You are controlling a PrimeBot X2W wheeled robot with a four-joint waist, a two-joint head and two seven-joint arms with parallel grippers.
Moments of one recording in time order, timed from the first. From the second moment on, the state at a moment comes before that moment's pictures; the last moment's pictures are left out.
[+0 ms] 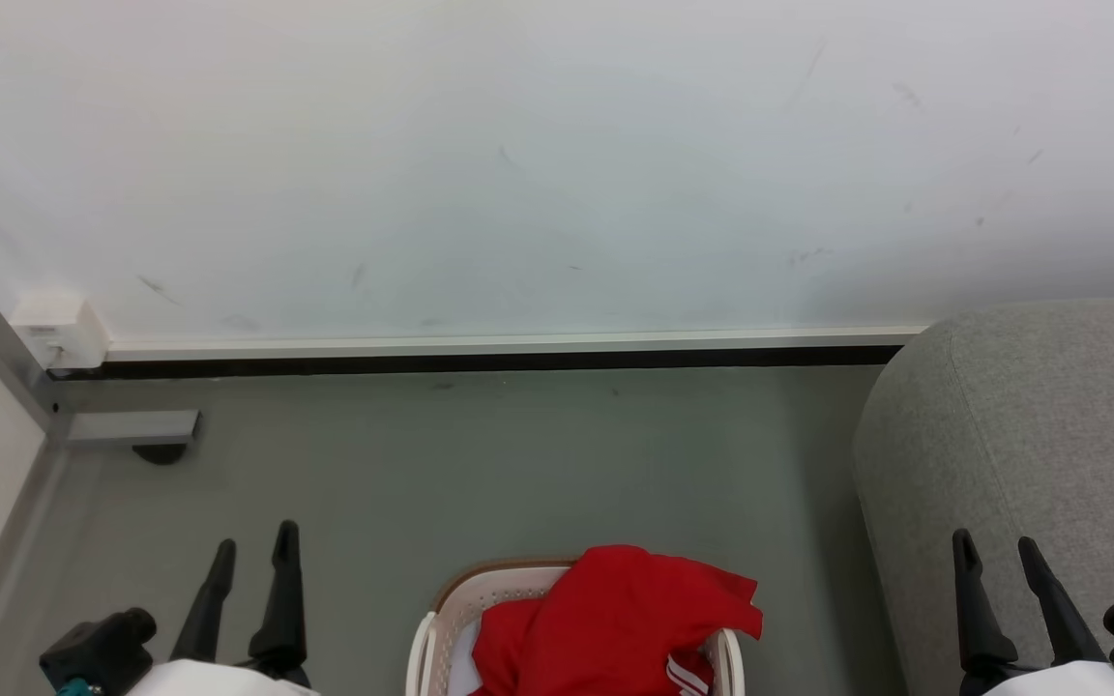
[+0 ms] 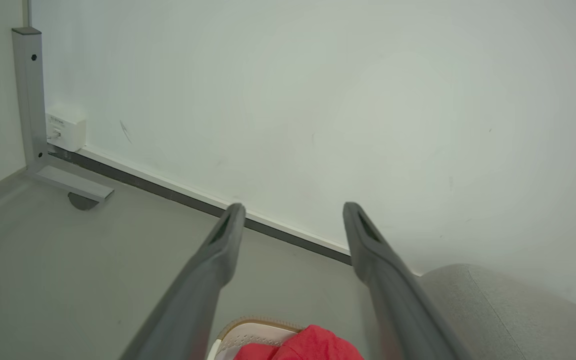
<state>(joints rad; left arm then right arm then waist) -0.03 0.08 0.01 0.15 -0.51 -0.08 -0.14 -0.06 -0.07 0.00 0.28 0.45 0.13 -0.14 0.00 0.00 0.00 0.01</state>
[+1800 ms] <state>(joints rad) 0.00 0.11 -0.03 0.18 -0.06 -0.11 -0.26 -0.05 -0.07 -0.01 0.32 0.10 0.13 -0.26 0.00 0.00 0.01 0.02</state>
